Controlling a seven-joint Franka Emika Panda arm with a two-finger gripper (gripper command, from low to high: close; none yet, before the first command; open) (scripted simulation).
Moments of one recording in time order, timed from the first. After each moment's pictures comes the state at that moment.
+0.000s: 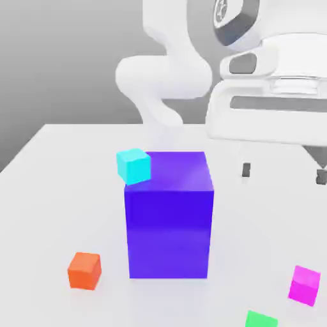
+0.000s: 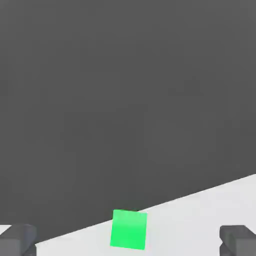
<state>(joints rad) -0.08 -0.05 0.44 -2.35 -0.22 2.54 1.65</state>
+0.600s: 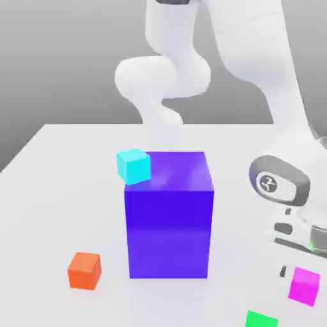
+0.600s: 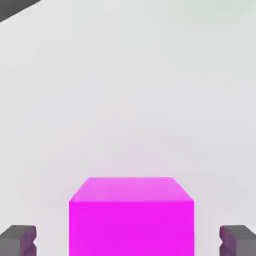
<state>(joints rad) 0.21 0.51 0.31 -2.33 -0.44 2.79 2.18</state>
